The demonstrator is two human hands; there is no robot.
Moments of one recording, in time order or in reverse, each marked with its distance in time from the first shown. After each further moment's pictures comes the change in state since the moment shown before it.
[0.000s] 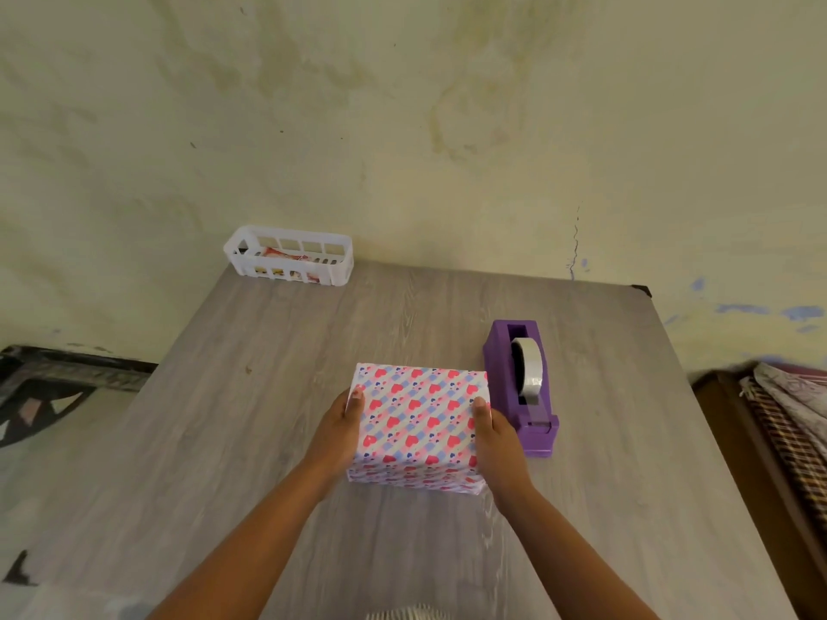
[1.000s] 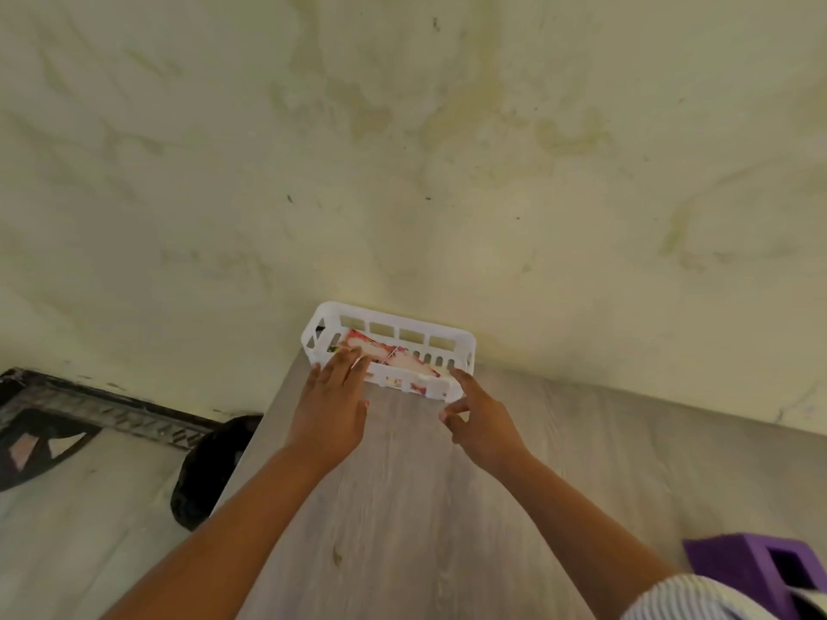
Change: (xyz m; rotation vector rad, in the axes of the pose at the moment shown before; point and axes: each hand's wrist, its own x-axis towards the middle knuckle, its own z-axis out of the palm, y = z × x) left_hand 0.289 0.005 -0.231 0.989 0.285 0.566; right_hand 0.185 -0.181 0.250 -0.623 -0.244 -0.407
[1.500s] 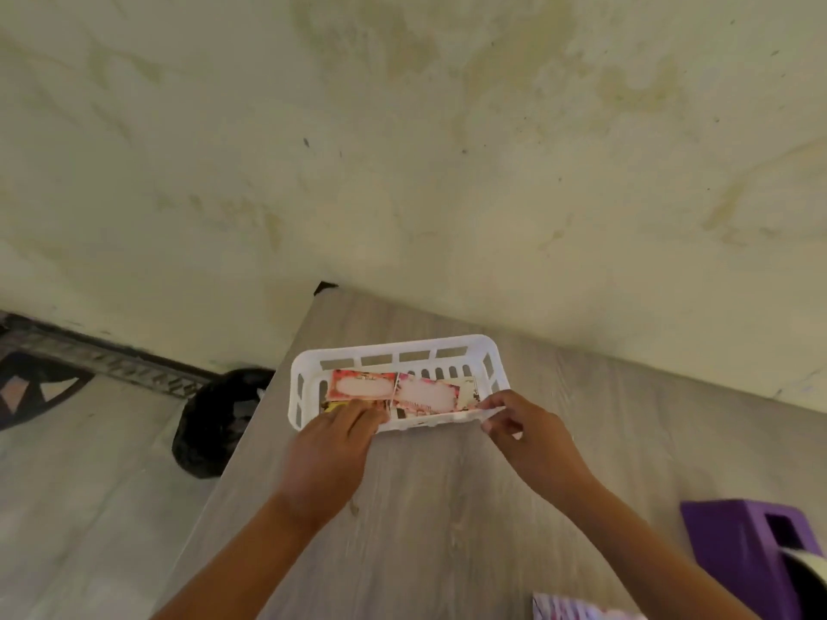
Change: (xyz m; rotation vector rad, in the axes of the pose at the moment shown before) left_hand -0.085 0.006 -0.002 -0.114 0.210 0.214; right_hand -0.058 0.008 -0.015 -0.150 -0.011 0.013
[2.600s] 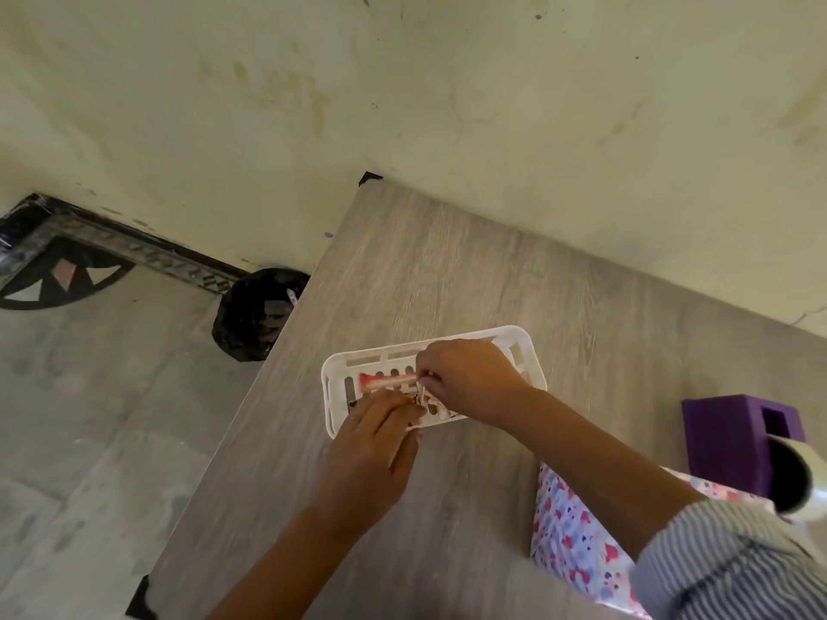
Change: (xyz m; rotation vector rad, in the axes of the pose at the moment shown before) left_hand -0.117 0.082 -0.038 -0.266 -0.025 -0.240; right_hand -0.036 -0.068 0.070 -0.592 -0.371 -0.508
